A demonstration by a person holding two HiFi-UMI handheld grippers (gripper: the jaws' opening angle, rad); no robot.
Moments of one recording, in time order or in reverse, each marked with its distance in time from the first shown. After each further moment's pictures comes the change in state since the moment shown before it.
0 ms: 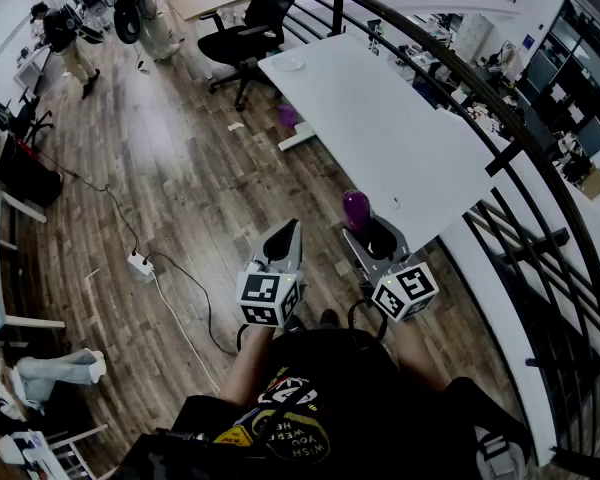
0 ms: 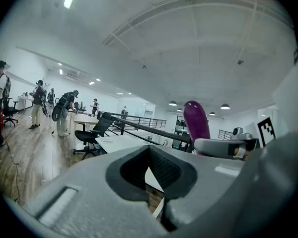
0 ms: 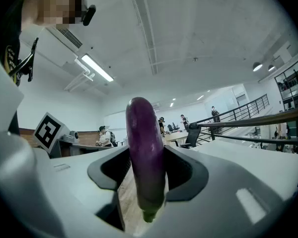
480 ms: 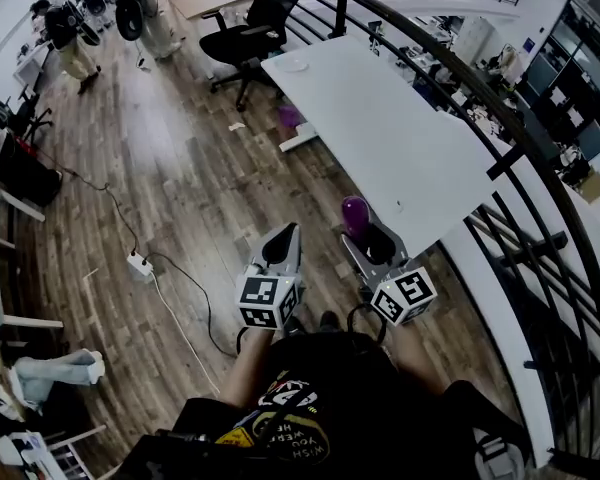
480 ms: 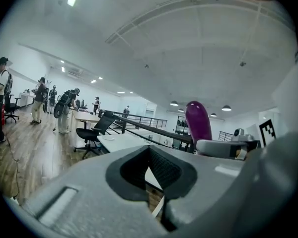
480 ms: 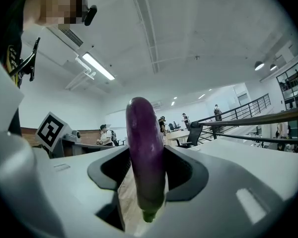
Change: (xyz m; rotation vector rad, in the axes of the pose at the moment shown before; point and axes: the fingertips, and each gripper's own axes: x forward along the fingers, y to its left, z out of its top) left arm -0.006 0.021 -0.005 -0.026 0.008 0.006; right arm 0.013 0.014 -0.008 -0.010 0.016 0.012
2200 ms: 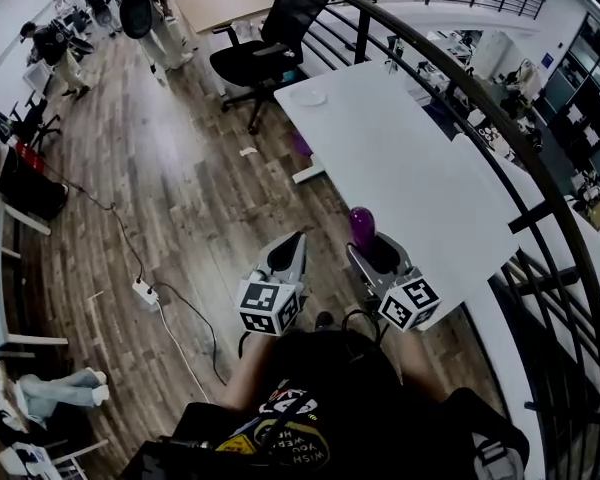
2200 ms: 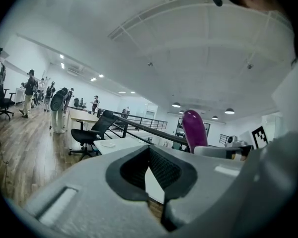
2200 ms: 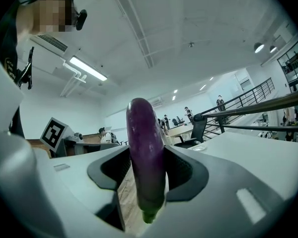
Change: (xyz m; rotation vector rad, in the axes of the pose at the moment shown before) left arm 0.175 0.111 0.054 -0.037 -0.008 -0.018; right arm 0.176 -0.129 0.010 0.104 0.041 0.056
